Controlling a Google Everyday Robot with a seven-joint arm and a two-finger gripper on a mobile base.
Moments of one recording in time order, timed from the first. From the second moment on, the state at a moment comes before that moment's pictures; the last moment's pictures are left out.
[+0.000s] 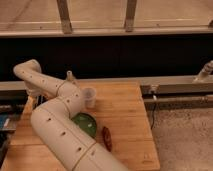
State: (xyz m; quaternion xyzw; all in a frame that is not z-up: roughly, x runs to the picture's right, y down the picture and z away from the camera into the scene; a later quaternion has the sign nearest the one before) arm -0.418 0.086 0.933 -0.40 0.10 0.29 0.86
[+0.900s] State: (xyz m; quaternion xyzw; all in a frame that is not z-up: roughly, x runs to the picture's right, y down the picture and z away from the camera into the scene) arm -0.390 0.031 0.889 -0.34 0.03 0.36 0.87
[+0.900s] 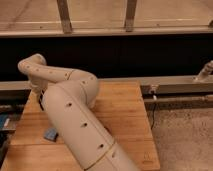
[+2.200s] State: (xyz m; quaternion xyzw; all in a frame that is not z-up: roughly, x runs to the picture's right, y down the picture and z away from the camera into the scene) arm -0.246 -0.102 0.794 -0.18 -0.07 0.51 0.84
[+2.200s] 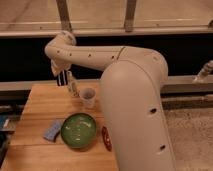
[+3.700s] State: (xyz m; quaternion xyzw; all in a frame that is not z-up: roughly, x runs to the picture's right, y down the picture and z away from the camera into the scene) arm -0.165 -0.099 0.792 -0.12 -0.01 0.58 0.81
